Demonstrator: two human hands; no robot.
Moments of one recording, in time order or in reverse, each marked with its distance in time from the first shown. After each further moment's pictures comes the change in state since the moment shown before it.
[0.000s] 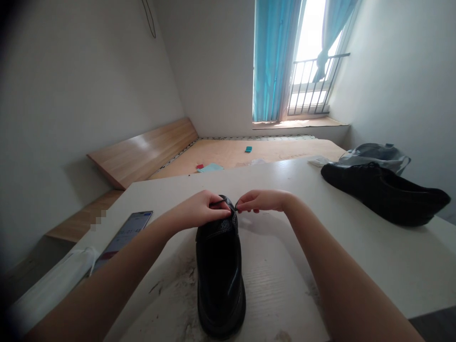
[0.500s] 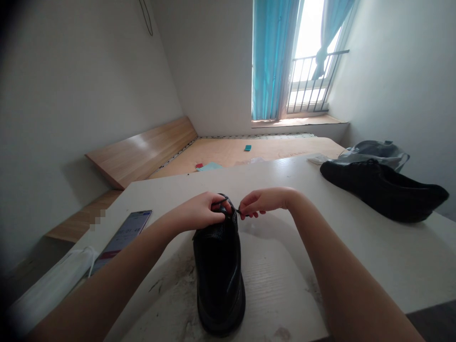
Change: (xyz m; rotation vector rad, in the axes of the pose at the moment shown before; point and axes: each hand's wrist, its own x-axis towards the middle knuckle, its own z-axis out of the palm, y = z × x) left_hand 0.004 -0.002 0.007 0.075 -0.024 -0.002; right_hand -0.009 -0.010 -0.001 -0.174 -0.130 0.072
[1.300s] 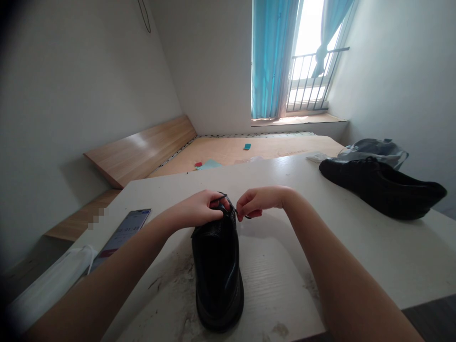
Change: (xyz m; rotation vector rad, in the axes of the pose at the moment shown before) left_hand 0.001 -0.001 -0.001 -0.042 -0.007 0.032; right_hand 0.000 -0.001 0.003 0.088 -0.098 -0.095
